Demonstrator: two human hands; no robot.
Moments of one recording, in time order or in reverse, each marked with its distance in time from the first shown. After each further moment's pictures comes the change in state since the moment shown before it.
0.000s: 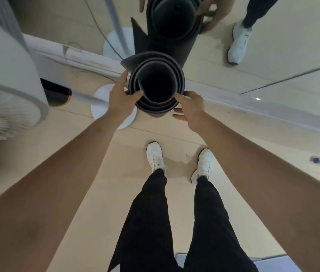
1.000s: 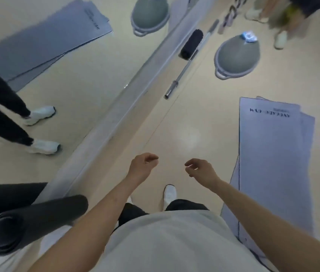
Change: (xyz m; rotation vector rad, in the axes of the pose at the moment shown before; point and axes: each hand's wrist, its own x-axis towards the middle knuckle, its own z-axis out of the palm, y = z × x) left_hand -0.514 0.186 0.397 0.729 -1.069 0.399; right_hand -0.424 0.421 -0.454 0.248 0.560 0.015
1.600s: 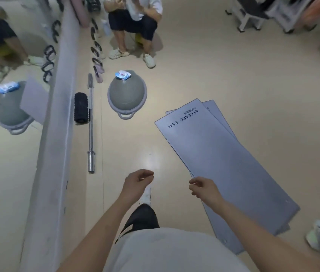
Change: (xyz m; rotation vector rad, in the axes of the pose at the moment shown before) left_hand 0.213 0.311 0.232 0.303 -0.502 0.344; right_hand 0.045 0.146 -0.260 0.733 0.611 0.358
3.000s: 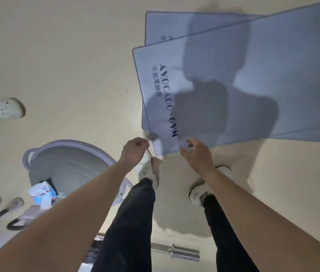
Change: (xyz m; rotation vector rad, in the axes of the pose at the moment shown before) left_hand 1.019 0.124 0.152 1.037 -0.786 -0.218; right_hand 0.819 -0.136 0.028 0.606 0.435 0.655
